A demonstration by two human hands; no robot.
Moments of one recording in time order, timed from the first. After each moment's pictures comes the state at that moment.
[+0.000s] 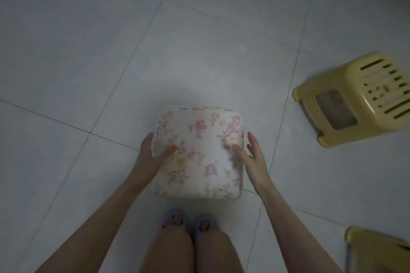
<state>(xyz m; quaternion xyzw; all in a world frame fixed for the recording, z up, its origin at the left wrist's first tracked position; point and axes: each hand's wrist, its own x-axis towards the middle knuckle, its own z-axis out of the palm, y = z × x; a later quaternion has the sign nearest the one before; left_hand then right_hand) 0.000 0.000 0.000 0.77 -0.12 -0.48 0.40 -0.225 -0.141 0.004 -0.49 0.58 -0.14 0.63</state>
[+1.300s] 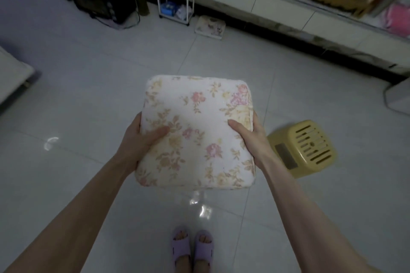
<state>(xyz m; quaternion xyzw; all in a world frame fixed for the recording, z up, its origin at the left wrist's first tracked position) 0.099 -0.052 0.438 0.69 -0.18 -0.43 0.55 -0.134 -0.223 0.440 -0.51 0.47 -0.20 0.69</state>
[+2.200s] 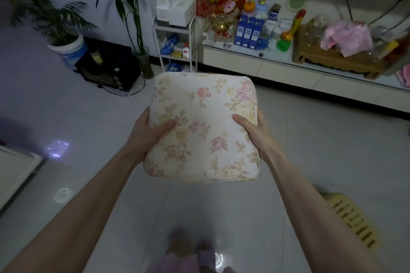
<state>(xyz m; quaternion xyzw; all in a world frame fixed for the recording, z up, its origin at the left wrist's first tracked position) 0.365 -0.376 0.558 0.69 -0.25 -0.41 0.55 0.127 -0.523 0.553 -0.48 0.45 -0.28 0.70</state>
